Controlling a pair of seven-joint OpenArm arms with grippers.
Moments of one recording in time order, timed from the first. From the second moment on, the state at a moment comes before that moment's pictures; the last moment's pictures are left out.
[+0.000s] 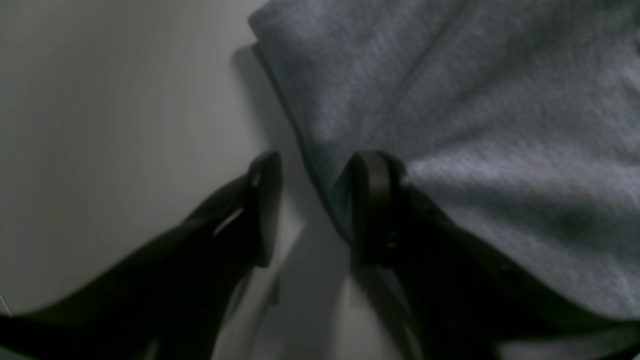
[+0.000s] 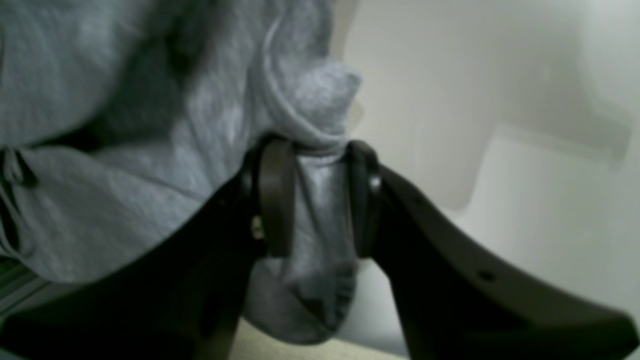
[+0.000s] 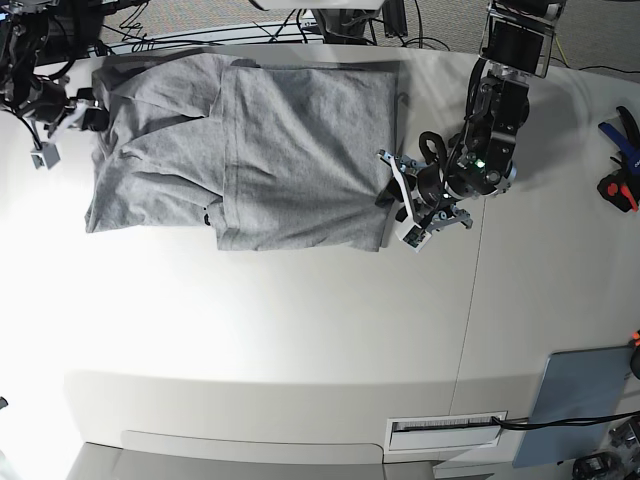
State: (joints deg) left arm -1.7 -13.6 12.4 84.9 -16.4 -26.7 40.8; right arm -22.2 32.8 29.9 82.6 51.4 29.5 -63.9
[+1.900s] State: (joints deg) left arm -1.7 -13.6 12.4 84.9 -16.4 -26.7 41.0; right arm -10.8 39.1 41.0 60.8 75.4 39.4 -78.5
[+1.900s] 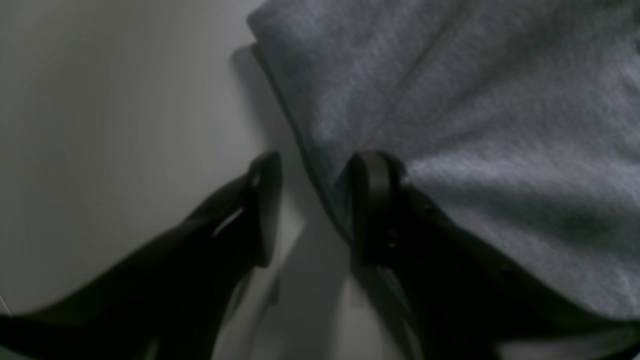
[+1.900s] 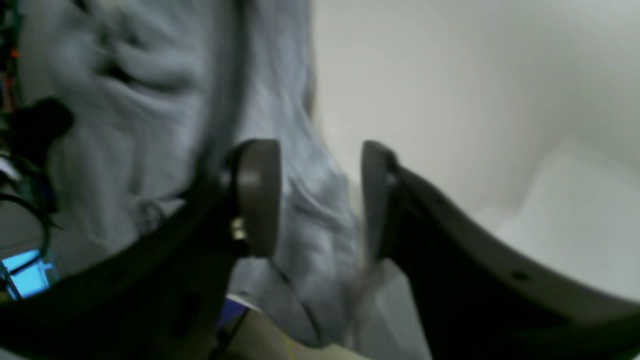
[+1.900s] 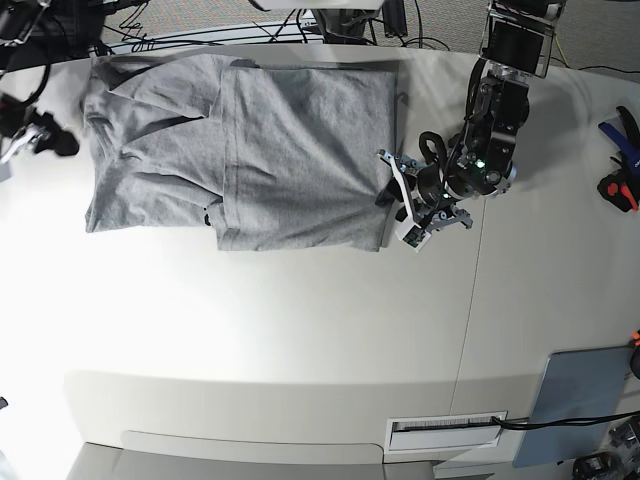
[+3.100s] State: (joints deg) left arm -1.4 -13.6 12.4 84.9 -16.6 -26.7 41.0; right arm -9.3 35.0 23.2 61.3 75.3 40.1 -69.5
